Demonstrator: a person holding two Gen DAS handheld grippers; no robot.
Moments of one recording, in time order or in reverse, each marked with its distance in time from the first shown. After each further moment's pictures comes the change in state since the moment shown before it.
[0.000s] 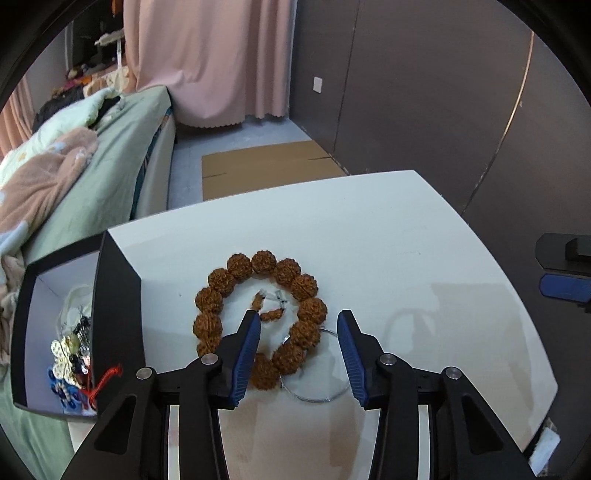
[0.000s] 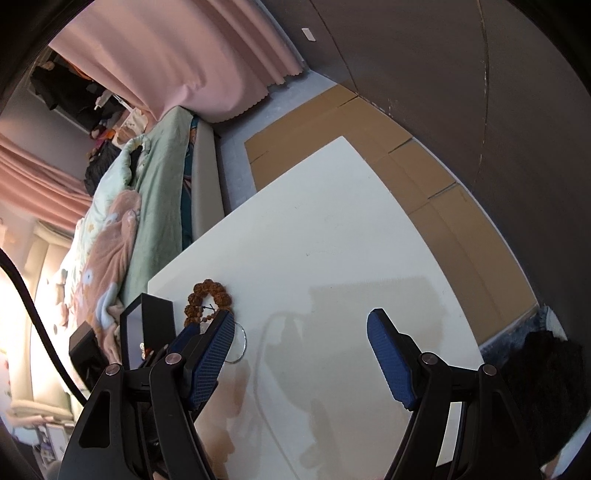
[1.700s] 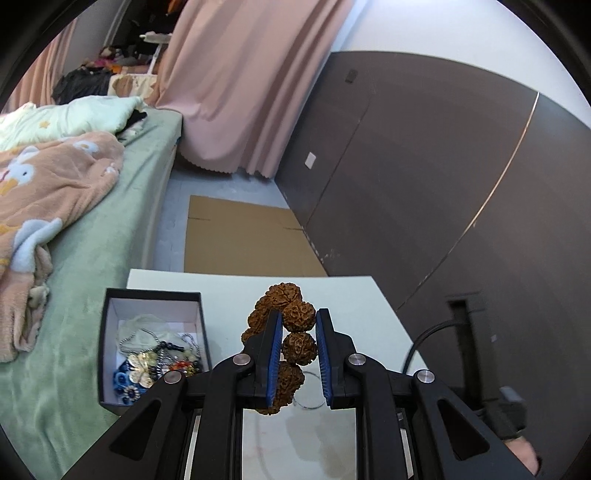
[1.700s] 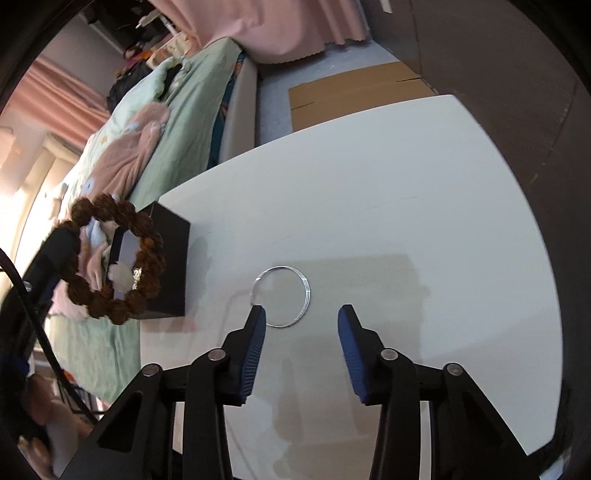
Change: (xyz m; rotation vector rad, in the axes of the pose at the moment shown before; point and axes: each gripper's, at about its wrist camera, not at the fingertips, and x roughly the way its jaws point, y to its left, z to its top) left arm -0.123 0.082 0.015 -0.240 -0.253 -0.236; right arm 0.065 0.070 -0.039 -0.260 0.155 -0.005
